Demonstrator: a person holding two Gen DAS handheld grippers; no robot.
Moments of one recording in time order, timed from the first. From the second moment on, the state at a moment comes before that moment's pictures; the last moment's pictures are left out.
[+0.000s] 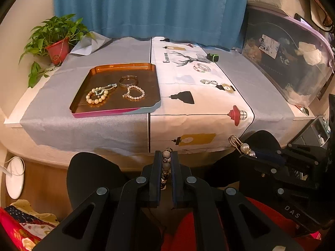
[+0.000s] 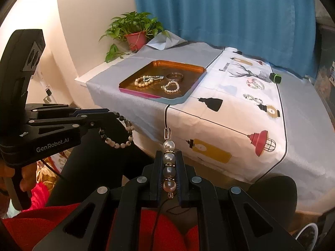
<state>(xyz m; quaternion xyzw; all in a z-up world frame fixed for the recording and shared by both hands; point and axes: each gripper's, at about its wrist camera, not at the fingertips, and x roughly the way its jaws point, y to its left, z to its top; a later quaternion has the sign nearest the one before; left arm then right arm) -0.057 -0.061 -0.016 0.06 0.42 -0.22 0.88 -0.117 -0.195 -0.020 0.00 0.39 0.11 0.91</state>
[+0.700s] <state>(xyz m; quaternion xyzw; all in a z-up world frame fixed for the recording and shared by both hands) -0.025 -0.040 -0.010 0.04 0.42 -0.21 0.88 -0.093 -0.184 -0.023 0.00 0.41 0.12 0.91</state>
